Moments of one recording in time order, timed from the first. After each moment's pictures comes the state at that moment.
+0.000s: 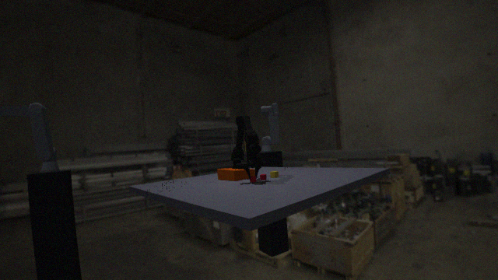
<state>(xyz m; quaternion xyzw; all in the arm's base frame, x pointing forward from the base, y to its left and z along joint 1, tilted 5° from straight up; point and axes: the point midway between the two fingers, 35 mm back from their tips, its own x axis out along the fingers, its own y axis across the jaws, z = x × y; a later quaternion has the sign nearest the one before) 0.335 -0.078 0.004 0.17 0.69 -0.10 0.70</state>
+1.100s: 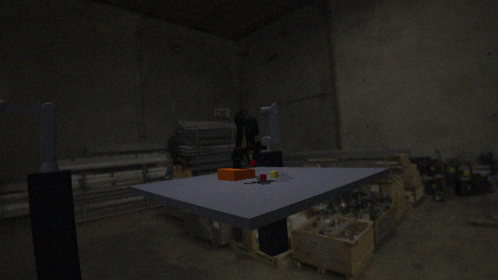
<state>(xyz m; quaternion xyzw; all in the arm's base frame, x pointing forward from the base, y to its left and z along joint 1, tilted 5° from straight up) 0.332 -0.084 0.102 0.17 0.68 -0.10 0.71</state>
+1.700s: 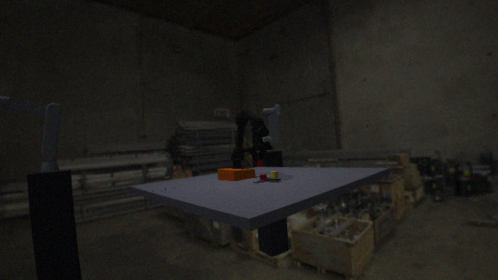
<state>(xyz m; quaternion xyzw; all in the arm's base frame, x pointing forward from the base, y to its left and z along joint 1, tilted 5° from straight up) 0.331 -0.033 0.101 0.05 0.69 0.01 0.72</state>
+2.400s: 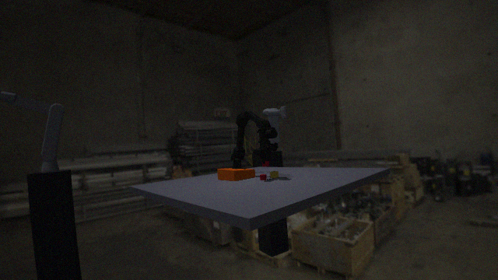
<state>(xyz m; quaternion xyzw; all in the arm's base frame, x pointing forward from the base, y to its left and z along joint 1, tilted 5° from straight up) 0.314 0.031 0.093 -0.10 0.67 0.15 0.72</state>
